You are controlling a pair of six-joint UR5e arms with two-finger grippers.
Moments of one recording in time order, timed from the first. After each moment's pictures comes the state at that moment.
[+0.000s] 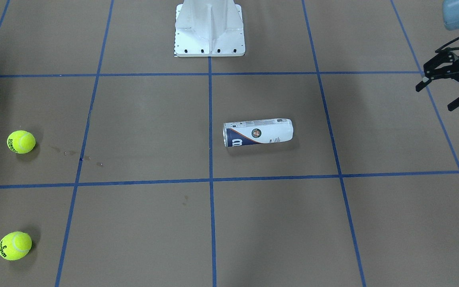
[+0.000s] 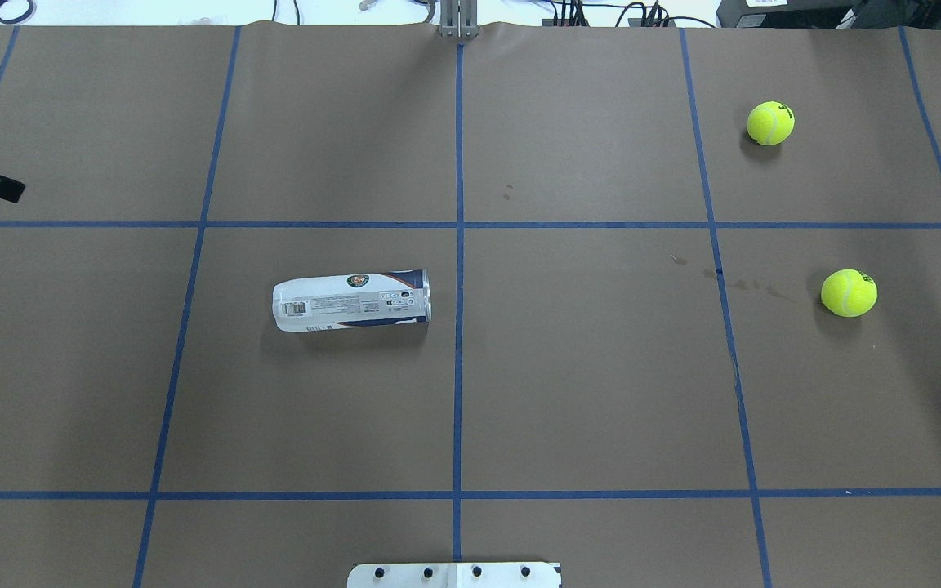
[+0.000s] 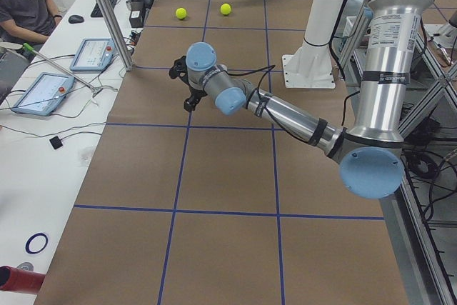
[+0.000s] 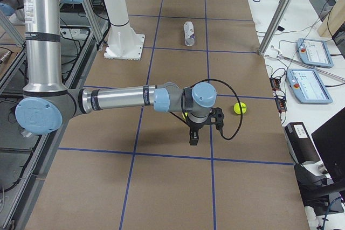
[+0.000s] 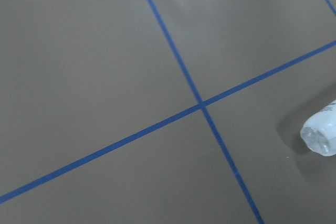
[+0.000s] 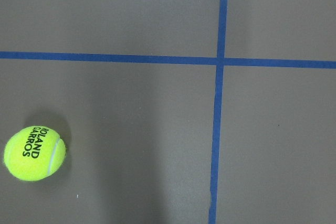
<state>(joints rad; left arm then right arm) -1.20 -1.72 -1.91 -2.00 -2.52 -0.26 1.49 -1.60 1.72 -1.67 2.38 0.05</state>
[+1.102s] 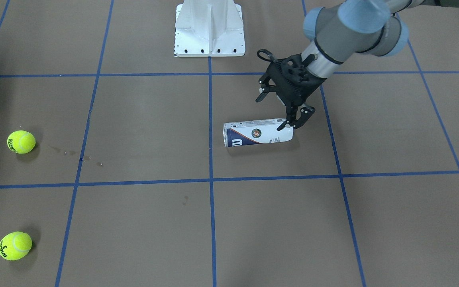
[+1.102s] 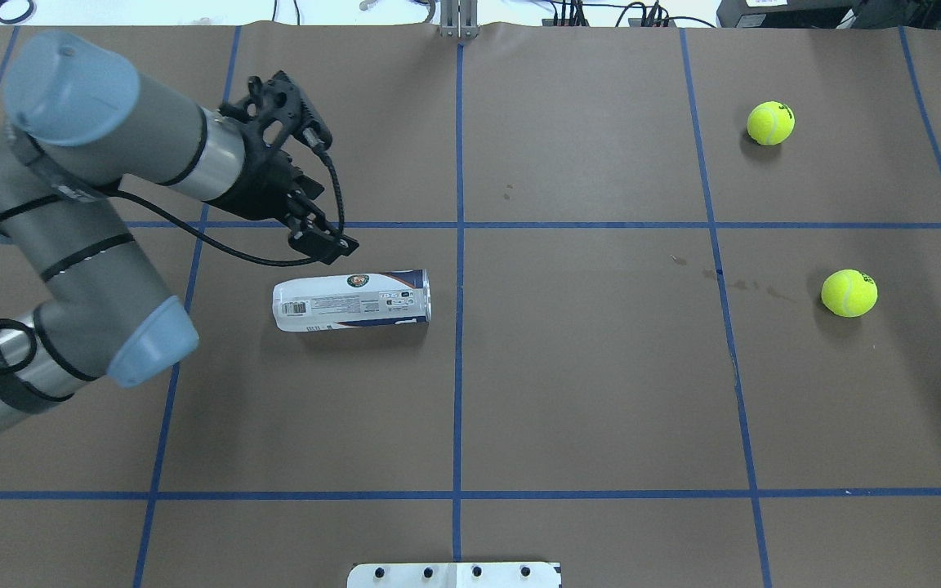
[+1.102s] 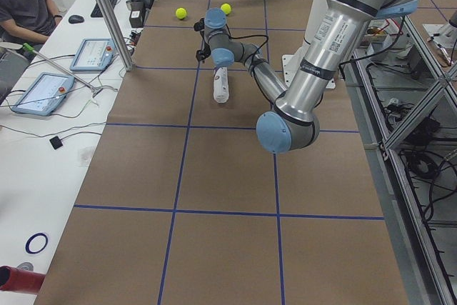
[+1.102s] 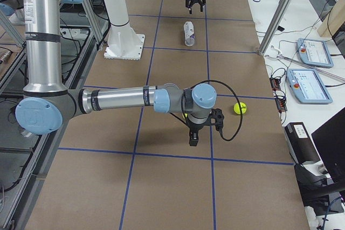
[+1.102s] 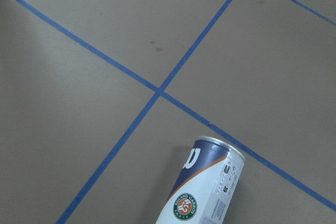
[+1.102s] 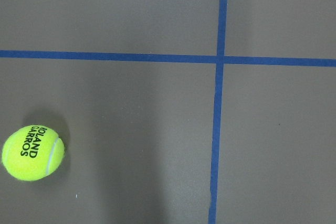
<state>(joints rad) -0.74 -2.12 -1.74 -2.02 -2.10 -0.22 1.49 -1.60 1.71 -1.67 2.38 0.05</state>
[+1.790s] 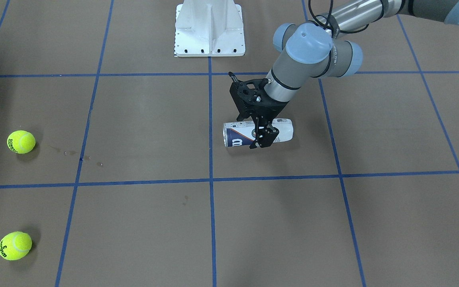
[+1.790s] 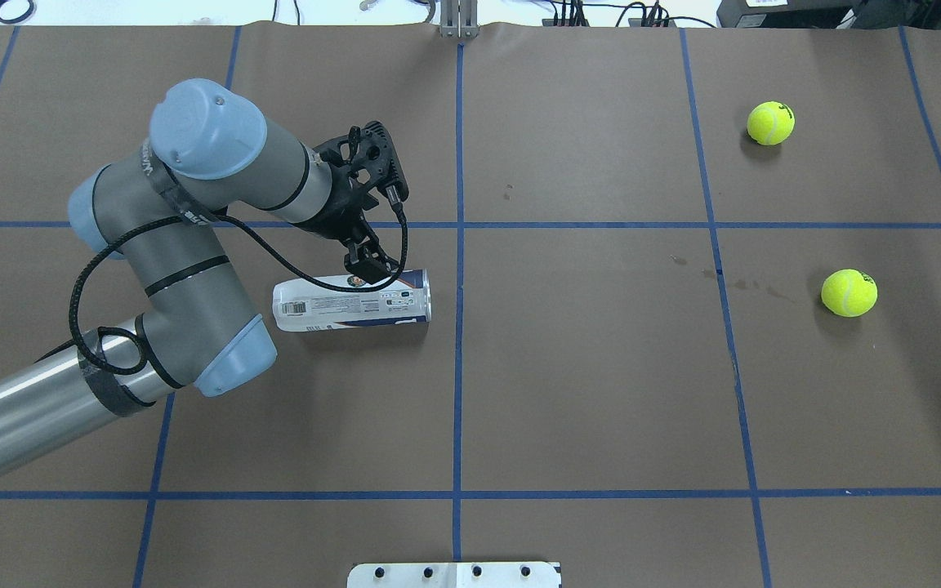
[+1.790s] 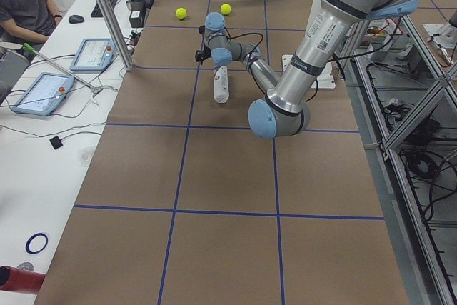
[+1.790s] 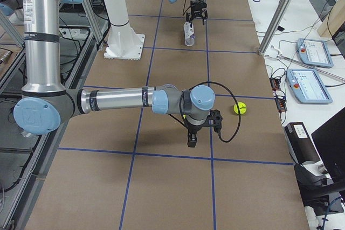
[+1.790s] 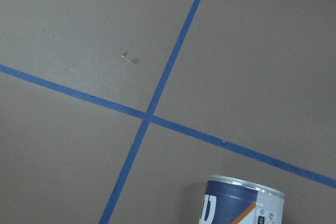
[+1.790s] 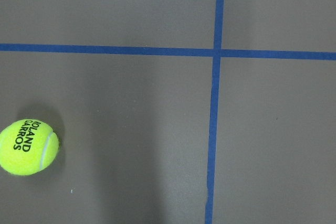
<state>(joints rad) -0.67 -2.21 -1.60 -2.01 -2.00 0.01 1.49 -1.61 1.72 -1.67 2.38 0.04</state>
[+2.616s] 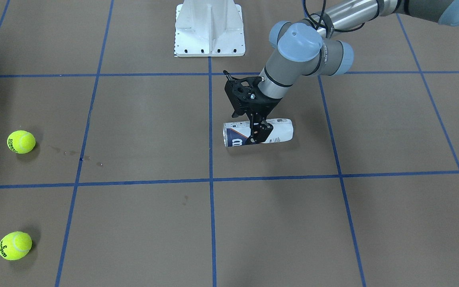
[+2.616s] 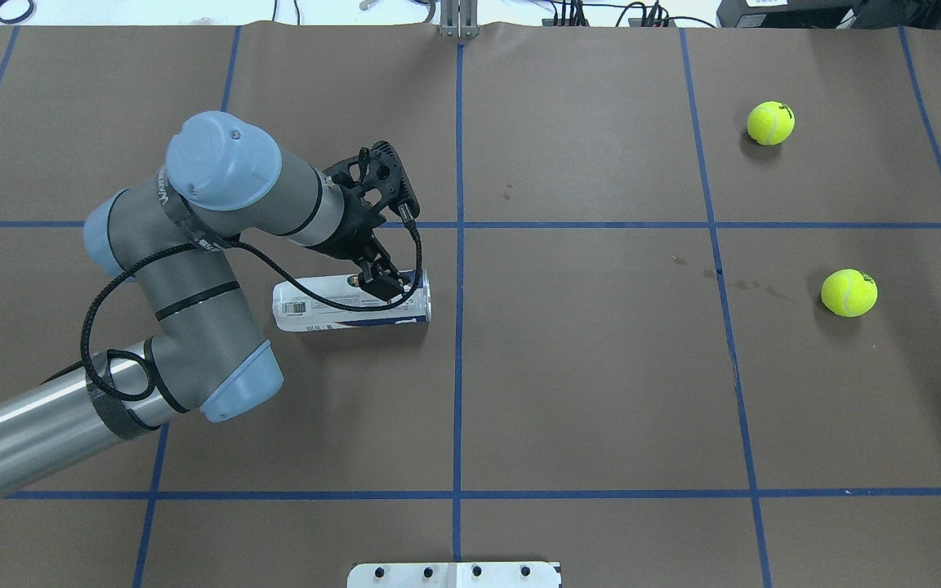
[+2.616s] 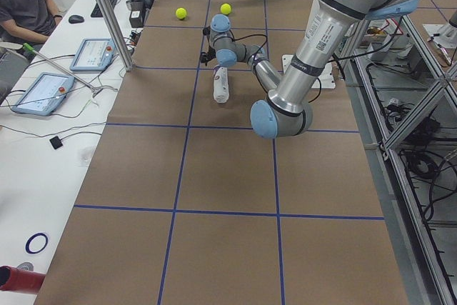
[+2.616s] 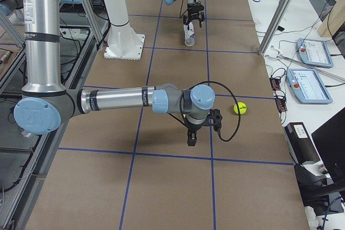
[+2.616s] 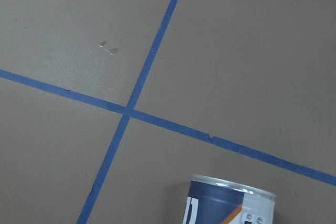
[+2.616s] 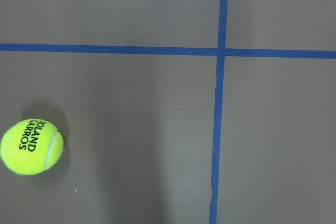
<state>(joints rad) -0.63 -2.19 -1.62 -2.03 -1.95 -0.11 1.48 -1.61 1.72 -1.67 2.39 0.05</state>
